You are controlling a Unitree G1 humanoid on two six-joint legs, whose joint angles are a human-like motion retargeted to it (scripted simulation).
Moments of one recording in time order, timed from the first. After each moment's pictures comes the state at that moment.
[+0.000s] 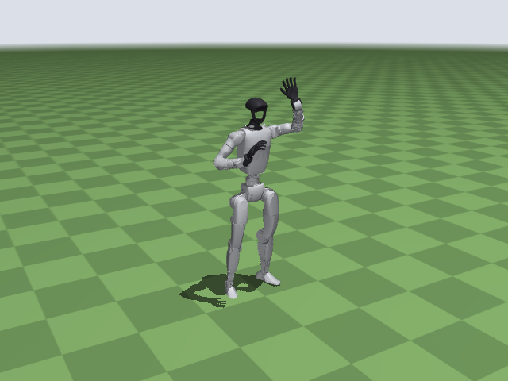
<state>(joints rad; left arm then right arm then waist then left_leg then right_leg) -1.83 0.77 -0.63 0.43 0.52 -0.06 0.82 0.00 -0.72 0.18 -0.49 -0.46 -0.25 -0.72 0.04 -0.05 0.06 0.12 0.06 0.27 -0.04 -0.11 -0.24 0.09 -0.16 -0.36 0.07 -0.06 0.26</state>
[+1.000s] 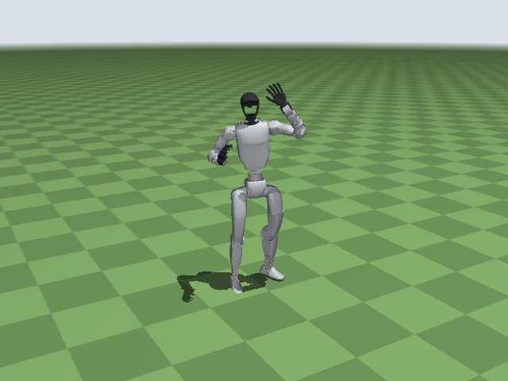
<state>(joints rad) -1.09 1.07 -0.10 -0.23 0.74 -0.07 0.77 0.26 -0.66 0.07 -0.46 -0.34 -0.30 -0.62 -0.14 0.08 0.02 0.26 0.13 0.61 -0.01 -0.17 -0.23 0.07 -0.04 -0.04 0.06 -0.03 0.26</state>
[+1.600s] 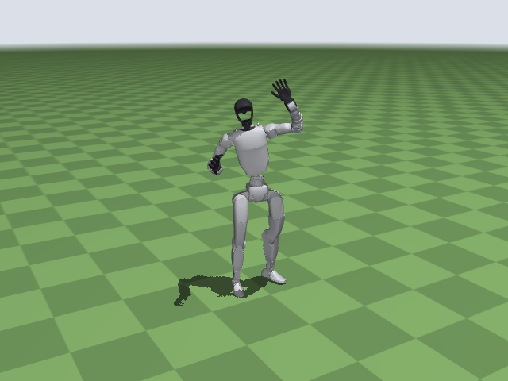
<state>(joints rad) -1.20 1.35 -0.25 0.17 0.51 -0.08 0.77 0.29 -0.68 -0.03 -0.40 -0.32 -0.28 -0.67 -0.18 0.20 -0.02 0.24 0.13 0.62 -0.04 -0.15 -0.24 0.03 -0.04 -0.05 0.05 -0.03 0.26</state>
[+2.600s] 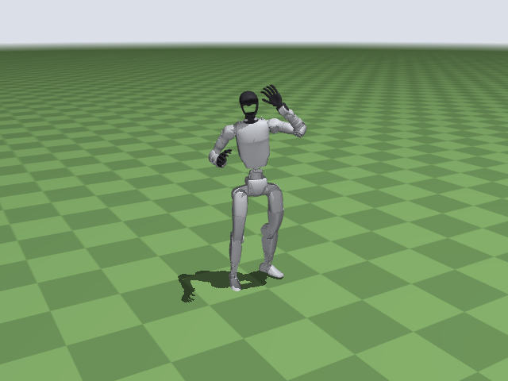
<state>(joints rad) -1.03 1.06 -0.09 -0.39 0.61 -0.17 0.75 0.27 -0.62 0.02 -0.38 -0.41 -0.24 -0.57 -0.14 0.10 0.02 0.24 0.11 0.58 0.00 -0.18 -0.22 0.07 -0.07 -0.07 0.06 -0.05 0.26</state>
